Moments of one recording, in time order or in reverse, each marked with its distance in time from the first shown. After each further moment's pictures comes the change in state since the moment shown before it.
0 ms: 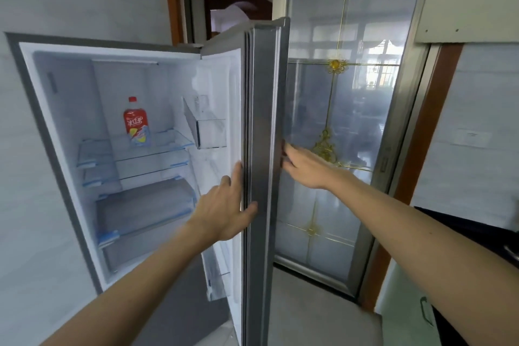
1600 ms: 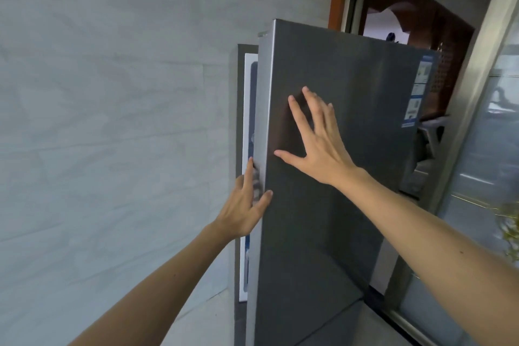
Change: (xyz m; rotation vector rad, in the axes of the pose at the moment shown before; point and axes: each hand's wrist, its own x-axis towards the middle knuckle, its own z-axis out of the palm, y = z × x) left_hand -0.026 -0.383 -0.065 -0.445 0.247 -0.313; right_hand 0.292 -0.313 0.145 -0.261 0.581 -0.521
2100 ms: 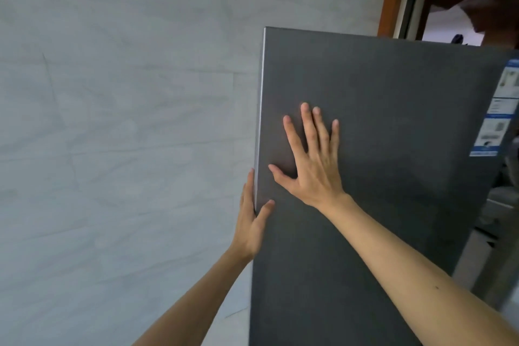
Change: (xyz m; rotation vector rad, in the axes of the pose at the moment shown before) left_hand 0.071 -0.059 0.031 -0.474 0.358 -0.088; right_hand 0.051 -0.001 0.104 0.088 0.329 -0.069
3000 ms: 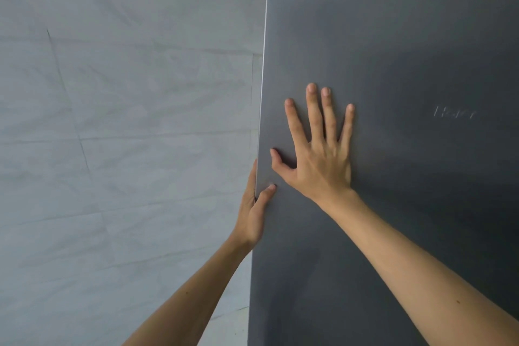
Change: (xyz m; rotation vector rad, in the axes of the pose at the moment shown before) left_hand 0.068 -0.036 0.006 -0.199 0.063 -0.037; right_hand 0.020 0.010 0.075 -0.123 0.097 -0.005
